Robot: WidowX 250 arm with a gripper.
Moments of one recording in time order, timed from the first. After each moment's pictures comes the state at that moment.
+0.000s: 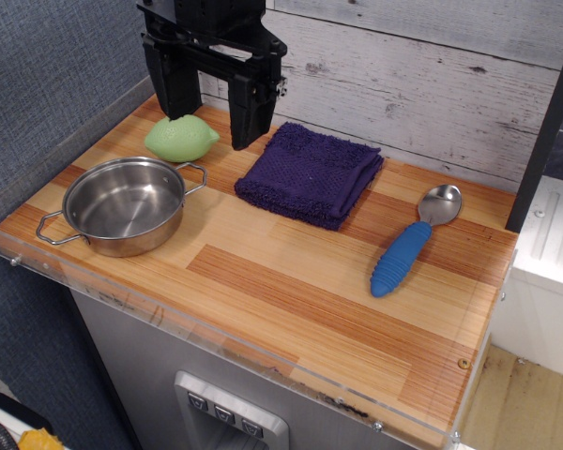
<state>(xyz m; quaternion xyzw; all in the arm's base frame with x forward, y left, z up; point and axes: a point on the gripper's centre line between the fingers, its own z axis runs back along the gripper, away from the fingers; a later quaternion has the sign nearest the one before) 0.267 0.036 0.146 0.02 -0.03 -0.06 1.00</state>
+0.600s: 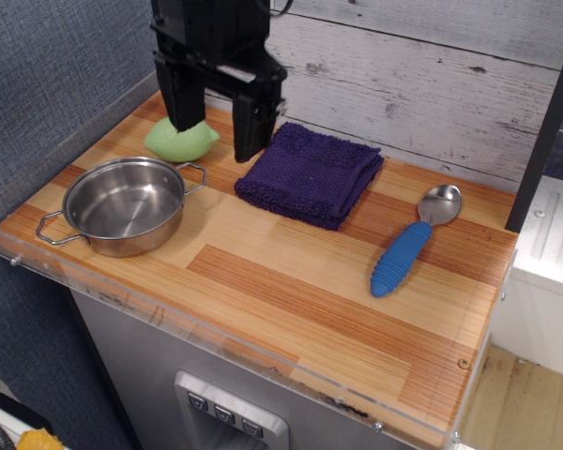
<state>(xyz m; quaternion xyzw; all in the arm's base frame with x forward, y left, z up) 0.285 0.050 0.119 0.04 -0.03 -0.07 1.00</state>
